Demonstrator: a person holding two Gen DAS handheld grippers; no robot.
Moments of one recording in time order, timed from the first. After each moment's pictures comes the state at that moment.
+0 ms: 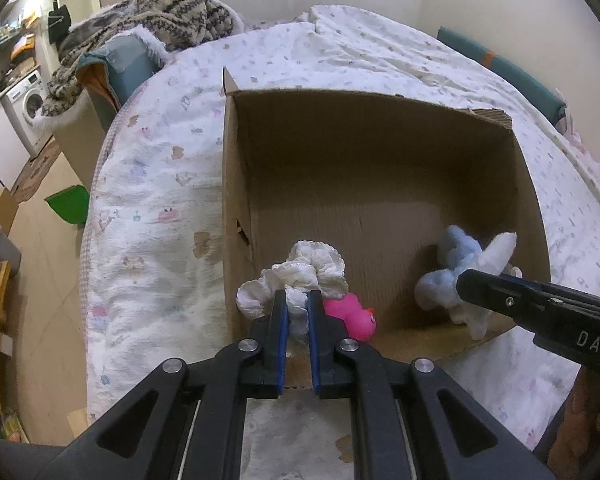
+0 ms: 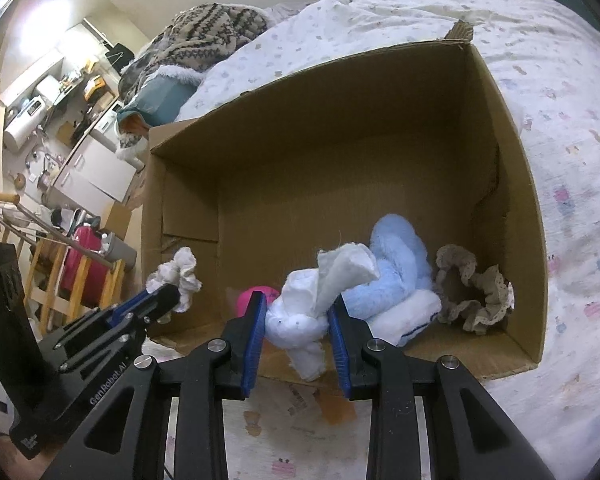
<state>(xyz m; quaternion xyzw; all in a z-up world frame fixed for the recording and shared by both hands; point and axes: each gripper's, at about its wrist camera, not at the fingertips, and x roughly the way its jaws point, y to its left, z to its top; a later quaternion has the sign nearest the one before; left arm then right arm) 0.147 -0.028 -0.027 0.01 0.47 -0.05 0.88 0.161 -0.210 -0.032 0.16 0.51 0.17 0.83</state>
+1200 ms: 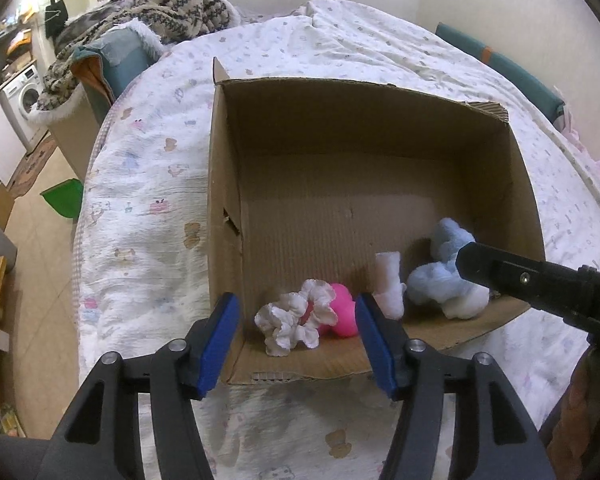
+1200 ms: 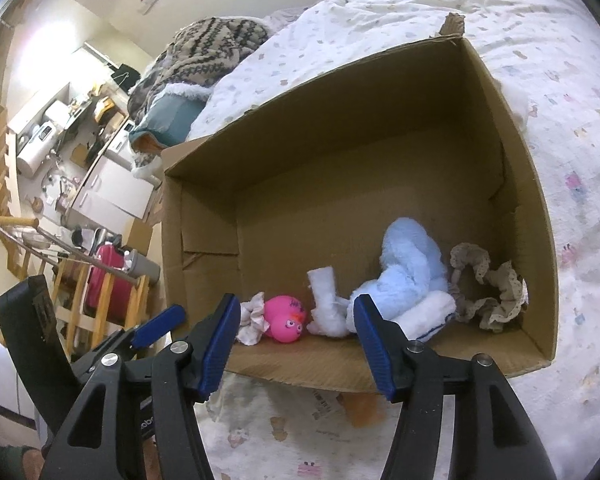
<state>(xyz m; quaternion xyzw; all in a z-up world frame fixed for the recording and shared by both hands) 0.144 -0.033 -0.029 0.00 0.48 -0.05 0.87 0.163 -0.219 -0.032 0.22 0.50 0.19 0.82</state>
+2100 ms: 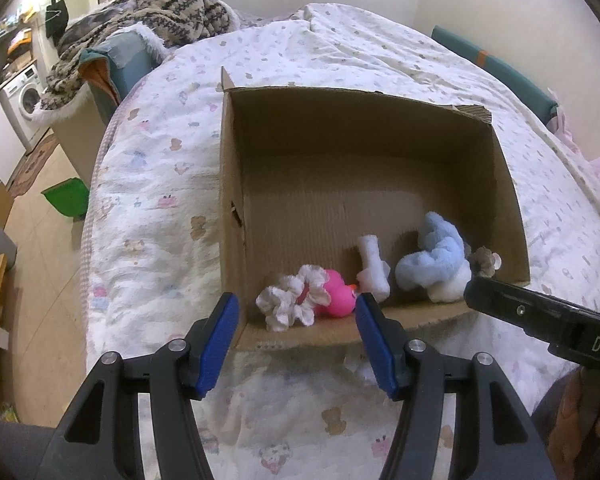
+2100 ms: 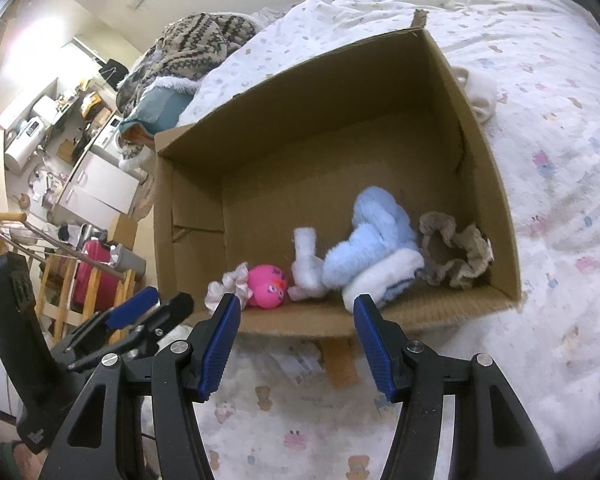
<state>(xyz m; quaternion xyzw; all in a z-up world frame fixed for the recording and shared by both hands) 0.121 -0.031 -0.013 0.00 0.48 -0.05 0.88 0.128 -0.230 -0.027 0.20 0.51 0.16 0.82</state>
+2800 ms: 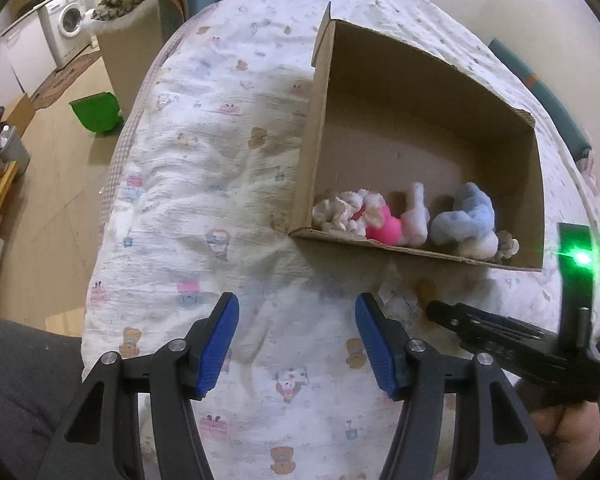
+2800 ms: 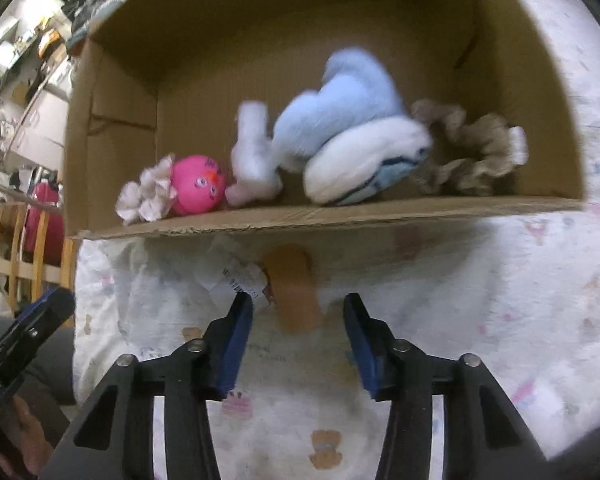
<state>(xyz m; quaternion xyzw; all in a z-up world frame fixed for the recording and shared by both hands) 0.077 0.014 -0.035 -0.09 0.54 0.01 0.84 0.129 -0.189 -0.104 0.10 0.63 0.12 0.76</state>
